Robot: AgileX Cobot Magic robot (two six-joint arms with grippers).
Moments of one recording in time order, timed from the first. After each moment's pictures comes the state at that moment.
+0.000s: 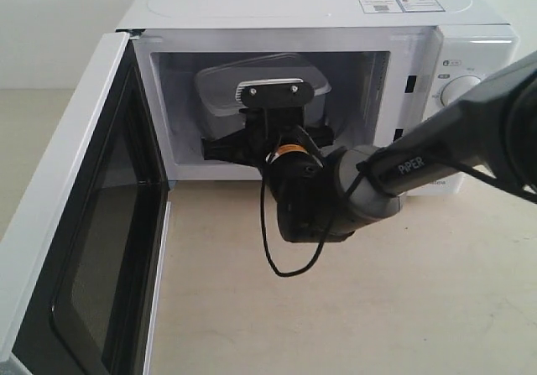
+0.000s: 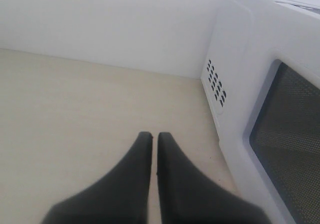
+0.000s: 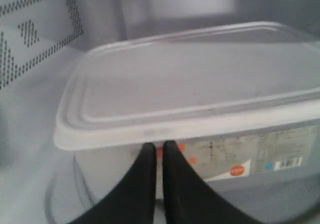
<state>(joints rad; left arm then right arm) -0.01 0.00 0.00 0.01 0.24 -0.16 0.75 2.20 -1.16 0.58 -0.85 -0.22</state>
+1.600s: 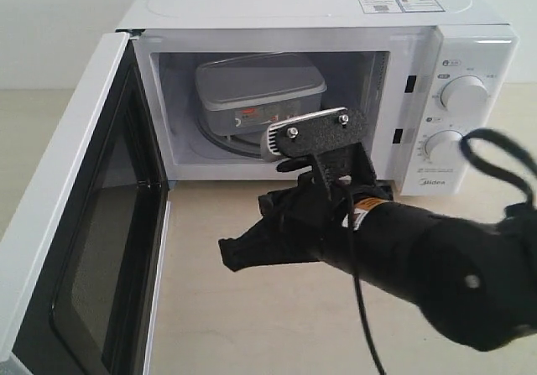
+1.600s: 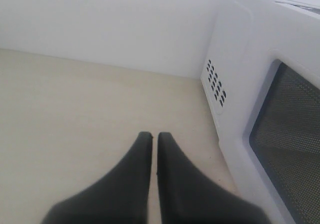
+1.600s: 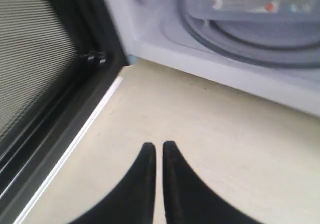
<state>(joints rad) -0.01 0.00 0.00 0.01 0.24 -0.16 0.94 1.53 -0.61 0.69 -0.39 -0.39</state>
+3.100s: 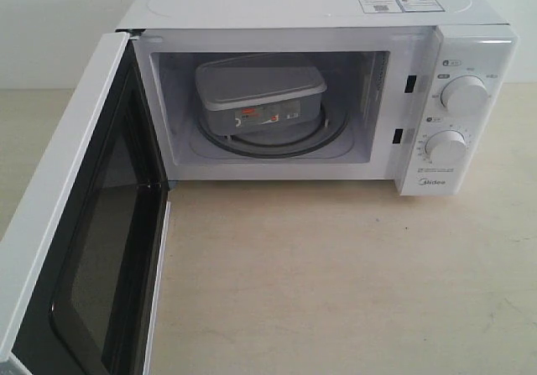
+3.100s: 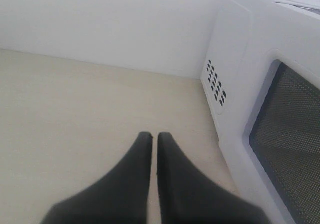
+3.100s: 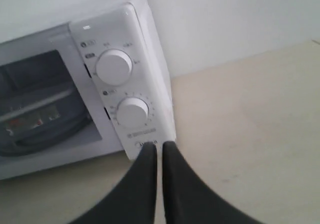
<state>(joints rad) -0.01 0.00 0.00 0.01 0.24 -0.16 -0.03 0.01 0.00 0.32 0.22 -0.03</state>
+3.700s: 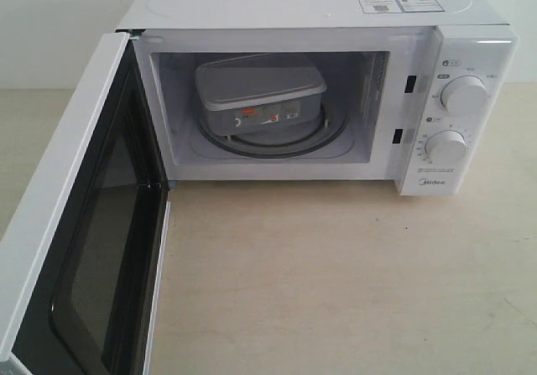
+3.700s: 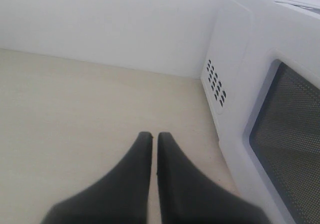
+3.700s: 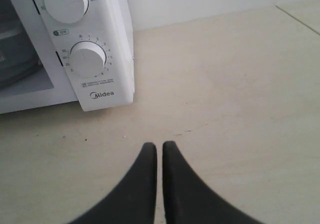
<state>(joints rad) -0.01 0.00 0.00 0.01 0.24 -0.16 -0.03 0.00 0.00 -0.02 0.37 0.15</state>
